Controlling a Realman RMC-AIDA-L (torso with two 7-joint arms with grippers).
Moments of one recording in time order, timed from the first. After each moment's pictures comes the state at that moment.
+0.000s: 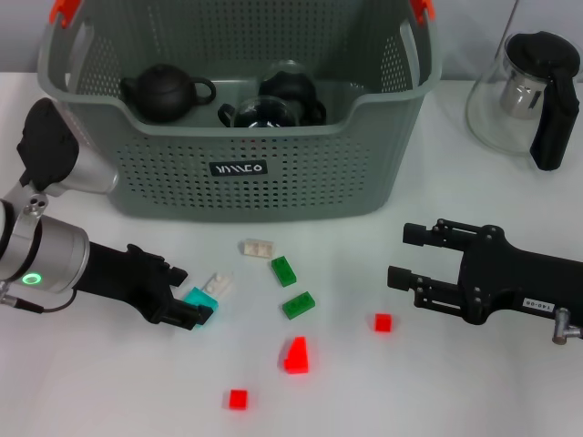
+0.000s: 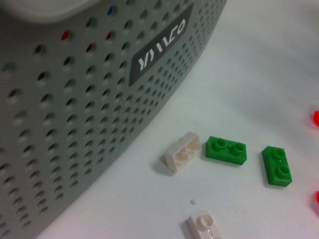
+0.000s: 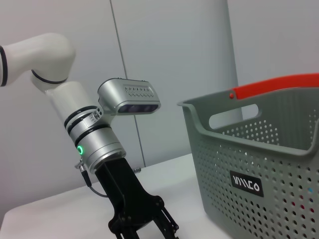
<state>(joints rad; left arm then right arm) -0.52 -2.18 0.87 1.01 2.55 1.46 -1.82 0.47 2.07 -0.75 -0.42 -1.83 -1.58 1.05</state>
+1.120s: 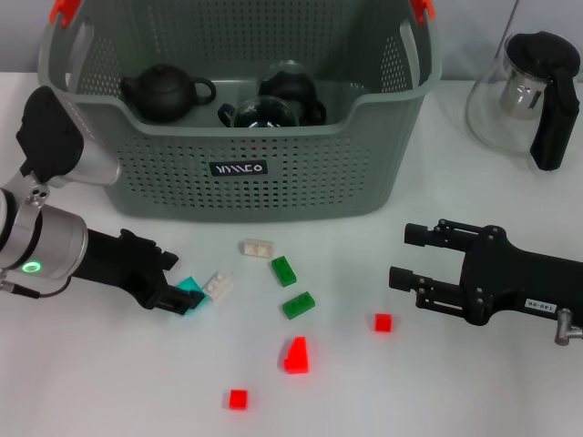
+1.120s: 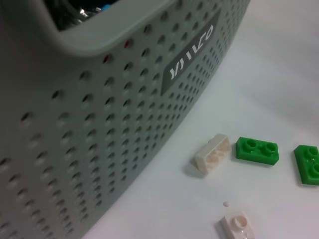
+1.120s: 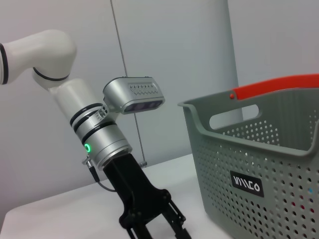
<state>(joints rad) -0.51 -2.18 0.90 1.04 2.57 1.40 -1.83 0.47 2.07 -0.75 -0.43 -1.83 -1.58 1.05</state>
